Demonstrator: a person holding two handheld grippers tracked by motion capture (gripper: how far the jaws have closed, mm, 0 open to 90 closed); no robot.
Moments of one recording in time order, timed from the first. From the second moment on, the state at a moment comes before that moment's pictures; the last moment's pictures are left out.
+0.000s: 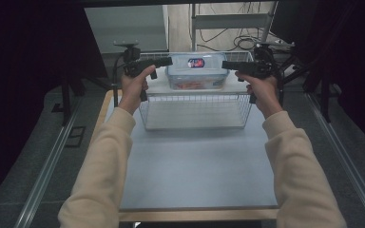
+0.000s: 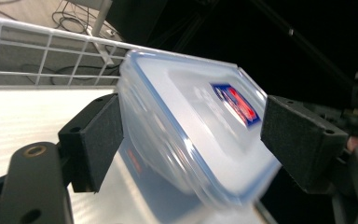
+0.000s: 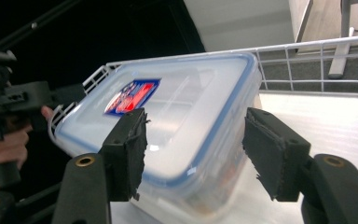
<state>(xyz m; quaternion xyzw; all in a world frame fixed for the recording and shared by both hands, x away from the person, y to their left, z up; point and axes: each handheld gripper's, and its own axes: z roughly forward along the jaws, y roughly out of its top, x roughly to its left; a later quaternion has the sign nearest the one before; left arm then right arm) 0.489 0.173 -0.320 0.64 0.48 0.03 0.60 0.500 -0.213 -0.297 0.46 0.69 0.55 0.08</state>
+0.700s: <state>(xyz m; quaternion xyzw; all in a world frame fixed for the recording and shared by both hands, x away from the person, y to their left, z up) 0.391 0.185 -0.340 0.68 0.42 0.06 0.60 0.430 -0.240 -0.328 0.37 0.74 0.56 0.08</state>
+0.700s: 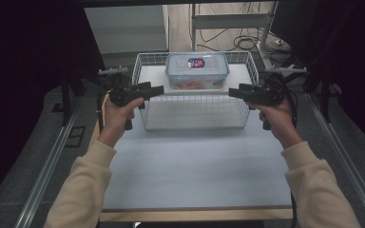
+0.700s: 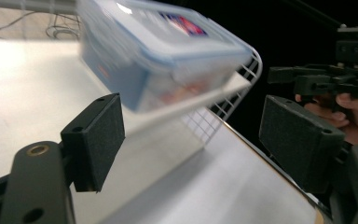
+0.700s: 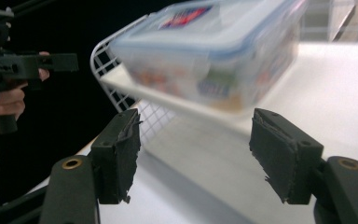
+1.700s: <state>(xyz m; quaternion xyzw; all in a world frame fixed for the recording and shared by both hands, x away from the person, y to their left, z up) 0.282 0.172 -0.461 0.74 0.41 0.02 0.53 0.322 -0.274 -0.445 0.35 0.77 0.53 0.03</state>
